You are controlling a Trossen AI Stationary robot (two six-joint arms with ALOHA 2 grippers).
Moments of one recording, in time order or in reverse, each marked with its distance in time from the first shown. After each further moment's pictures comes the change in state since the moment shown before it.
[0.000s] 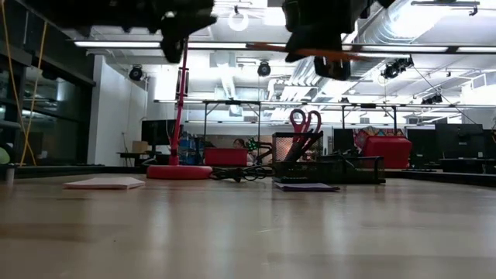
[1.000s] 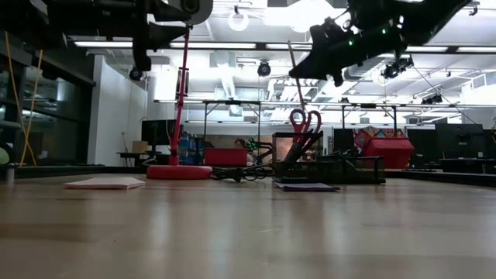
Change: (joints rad) left arm 0.029 -0.118 -0.192 0.363 -0.476 -0.097; right arm -0.490 -0.239 -0.436 0.794 0.284 -0.603
